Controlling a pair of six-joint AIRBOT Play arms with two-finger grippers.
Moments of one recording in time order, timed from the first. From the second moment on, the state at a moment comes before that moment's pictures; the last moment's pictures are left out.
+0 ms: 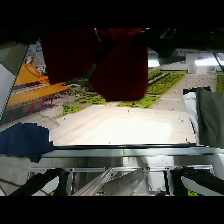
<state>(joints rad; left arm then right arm) -0.12 -1.11 1.85 0.92 -1.20 -1.28 0.20 -1.24 1.86 -0.74 1.22 1.02</state>
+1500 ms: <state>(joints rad) -0.03 -1.46 1.11 0.92 -1.13 -1.13 0.01 -1.53 1.52 -1.12 1.58 1.35</state>
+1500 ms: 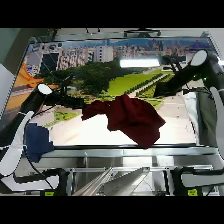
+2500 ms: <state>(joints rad) -0.04 -1.46 1.11 0.91 -1.21 -1.10 -0.06 -1.31 0.65 -0.90 1.17 1.12</state>
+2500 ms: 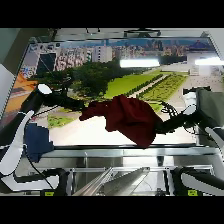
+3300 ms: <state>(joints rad) 0.30 -0.92 1.43 0.91 -1.29 -1.14 -0.46 -0.81 1.32 -0.60 1.34 1.06</state>
